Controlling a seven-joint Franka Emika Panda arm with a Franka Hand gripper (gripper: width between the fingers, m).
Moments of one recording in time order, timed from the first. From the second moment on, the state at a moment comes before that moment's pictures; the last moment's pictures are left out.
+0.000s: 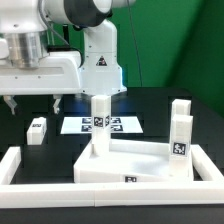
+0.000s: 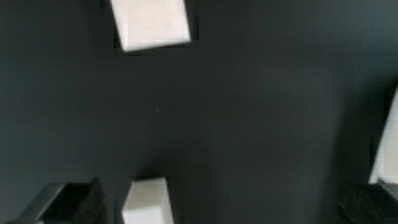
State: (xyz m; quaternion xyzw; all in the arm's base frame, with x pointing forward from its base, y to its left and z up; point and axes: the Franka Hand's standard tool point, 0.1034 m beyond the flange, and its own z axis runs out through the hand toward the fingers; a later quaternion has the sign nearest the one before) arm 0.478 -0.193 0.084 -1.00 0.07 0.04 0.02
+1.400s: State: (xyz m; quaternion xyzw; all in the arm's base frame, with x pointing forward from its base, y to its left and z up) arm 0.438 -0.198 0.068 -0.95 0.05 0.28 0.08
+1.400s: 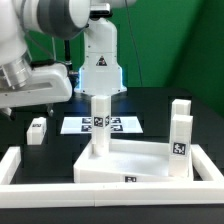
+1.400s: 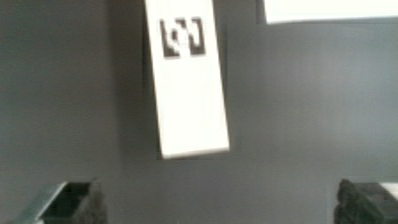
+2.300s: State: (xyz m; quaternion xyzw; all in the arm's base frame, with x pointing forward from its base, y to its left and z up) arm 0.415 -0.192 0.040 -0.89 0.05 0.45 0.07
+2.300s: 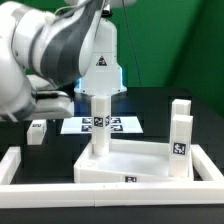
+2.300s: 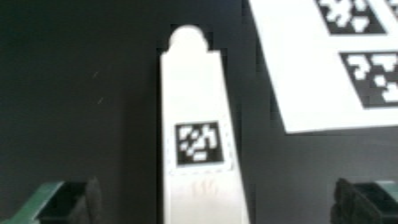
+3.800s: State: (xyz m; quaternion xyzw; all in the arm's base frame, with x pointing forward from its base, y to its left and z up) arm 0.411 -0.199 0.011 -0.88 0.06 0.47 0.06
